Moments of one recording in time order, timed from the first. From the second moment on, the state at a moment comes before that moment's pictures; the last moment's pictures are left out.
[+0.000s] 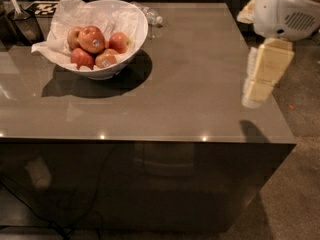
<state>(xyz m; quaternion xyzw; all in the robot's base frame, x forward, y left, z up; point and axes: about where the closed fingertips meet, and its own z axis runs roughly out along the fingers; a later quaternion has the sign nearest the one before) 0.477 -0.157 1.002 -0.65 0.74 -0.04 0.17</state>
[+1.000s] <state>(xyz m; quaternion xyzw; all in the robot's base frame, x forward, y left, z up) 0.517 -0.059 1.044 -0.69 0.68 -0.03 0.23</state>
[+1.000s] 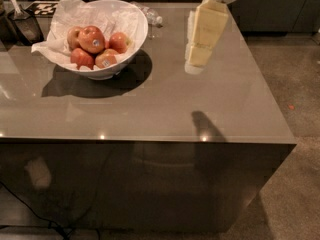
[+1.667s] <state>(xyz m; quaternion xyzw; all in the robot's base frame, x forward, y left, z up) 0.549 -0.017 1.048 -0.70 0.67 -0.02 0.25</state>
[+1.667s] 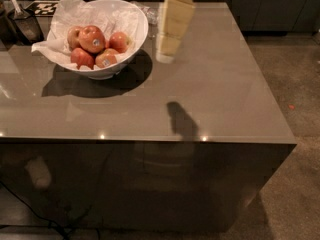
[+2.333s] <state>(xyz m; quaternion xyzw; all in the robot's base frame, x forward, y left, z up) 0.623 0.028 1.031 -0.71 0.67 0.00 0.22</state>
